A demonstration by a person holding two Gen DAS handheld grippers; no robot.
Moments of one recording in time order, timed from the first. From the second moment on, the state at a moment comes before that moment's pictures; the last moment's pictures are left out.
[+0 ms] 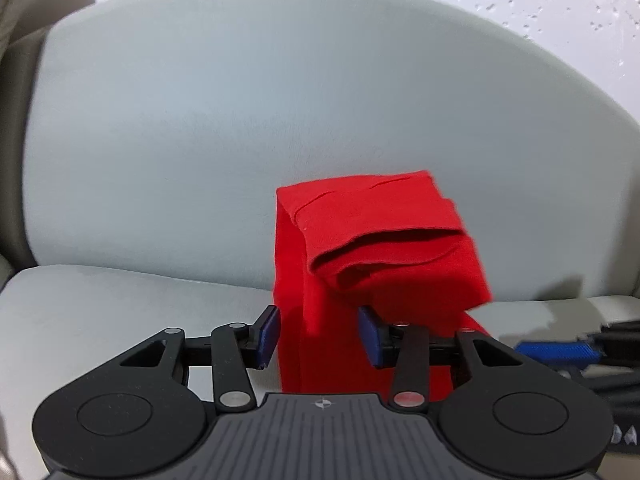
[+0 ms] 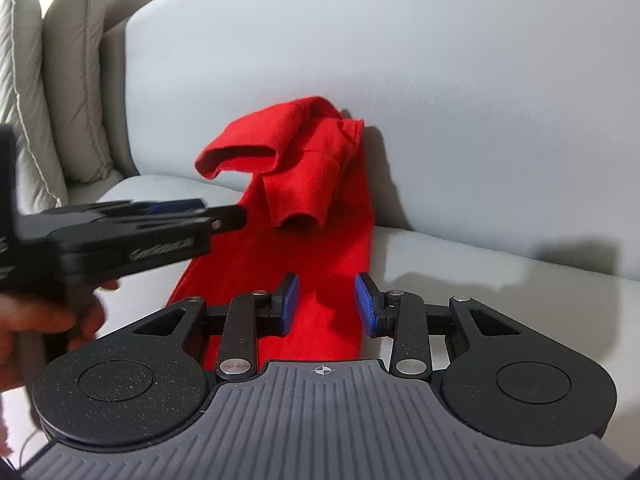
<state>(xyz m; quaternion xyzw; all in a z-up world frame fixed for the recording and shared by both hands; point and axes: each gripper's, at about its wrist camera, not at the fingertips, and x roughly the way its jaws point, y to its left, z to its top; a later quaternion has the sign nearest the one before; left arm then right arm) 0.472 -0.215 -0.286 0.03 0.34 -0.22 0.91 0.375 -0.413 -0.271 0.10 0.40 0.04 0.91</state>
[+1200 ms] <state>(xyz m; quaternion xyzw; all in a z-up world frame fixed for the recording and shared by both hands) 0.515 -0.218 -0.275 0.09 0.30 -0.25 0.92 0.386 -0.404 -0.271 0.11 0.39 0.04 0.91</state>
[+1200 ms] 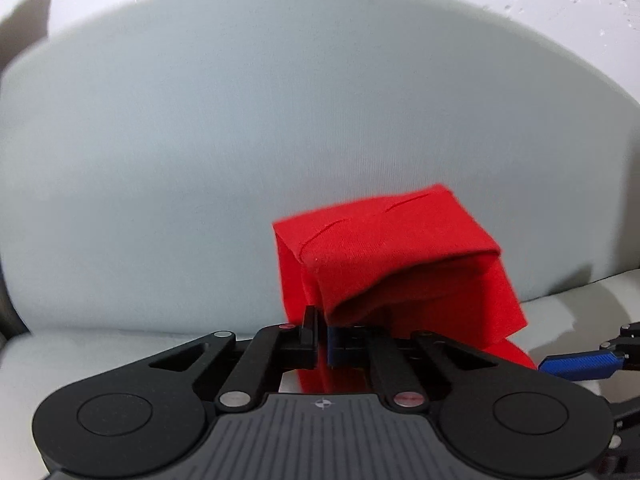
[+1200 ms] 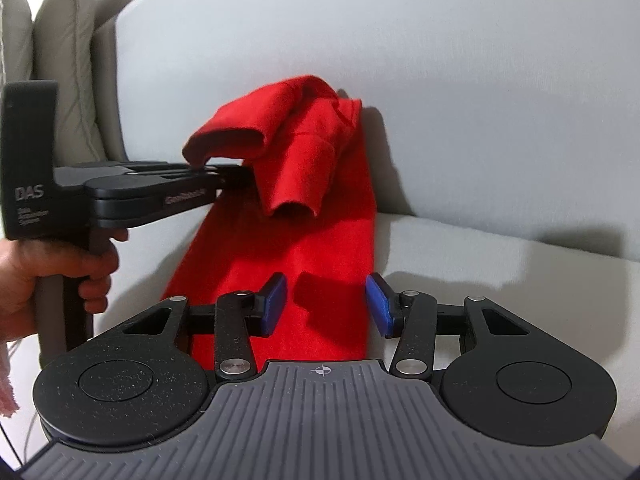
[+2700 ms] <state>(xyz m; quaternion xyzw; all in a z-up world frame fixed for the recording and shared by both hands) 0.110 -0.184 -0.224 0.22 0.55 -0.21 0.78 0.057 -0.328 -0.215 0.07 0.55 0.02 0.83</state>
